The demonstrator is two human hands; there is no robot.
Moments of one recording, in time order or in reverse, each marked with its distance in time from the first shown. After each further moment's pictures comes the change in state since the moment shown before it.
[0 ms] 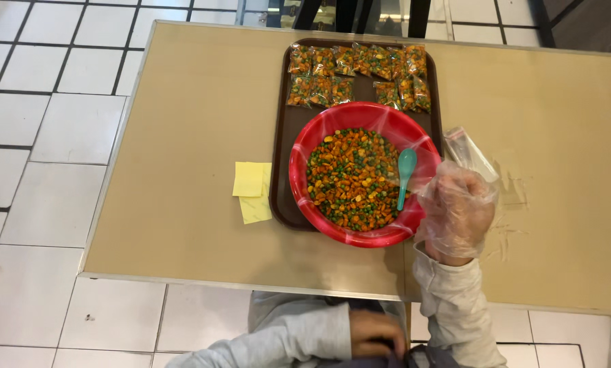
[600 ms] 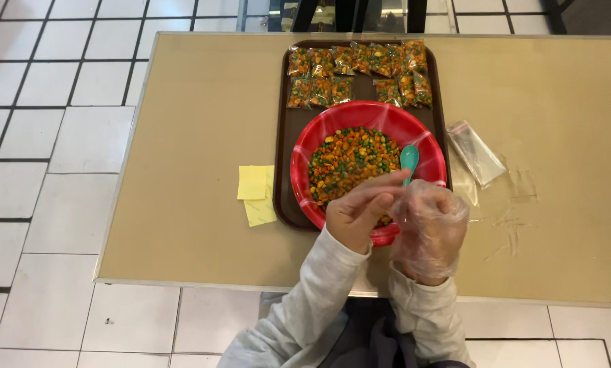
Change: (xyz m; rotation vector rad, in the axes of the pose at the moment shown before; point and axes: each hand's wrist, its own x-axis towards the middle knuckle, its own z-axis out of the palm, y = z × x) left_hand 0.105 0.085 -0.119 -0.076 1.187 0.423; right_hand -0.037 0.028 0.017 0.136 0.117 0.058
